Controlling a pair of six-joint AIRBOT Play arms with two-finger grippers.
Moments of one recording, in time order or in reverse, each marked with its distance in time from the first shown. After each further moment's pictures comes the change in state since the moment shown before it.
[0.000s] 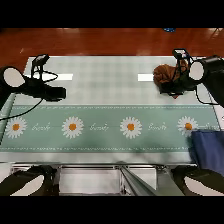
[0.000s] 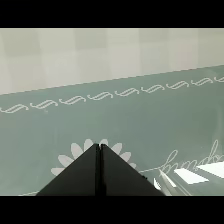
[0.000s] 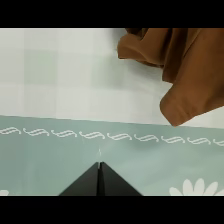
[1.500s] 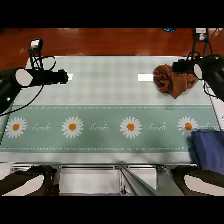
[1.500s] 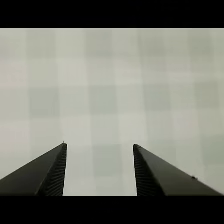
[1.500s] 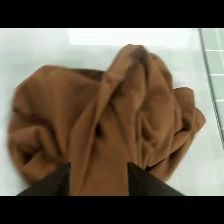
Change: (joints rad) left arm 0.005 -0.105 0.000 0.030 0.512 -0.002; right arm -0.148 -0.111 0.032 -0.380 -0.483 0.262
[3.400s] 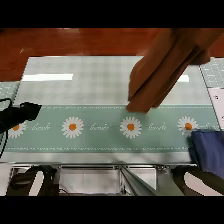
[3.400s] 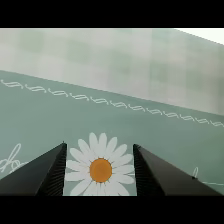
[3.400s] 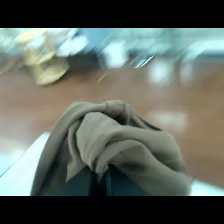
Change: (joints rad) left arm 0.296 0.835 -0.385 -0.141 -0.459 -0.032; right arm -0.132 0.201 0.788 1.301 0.543 -0.673
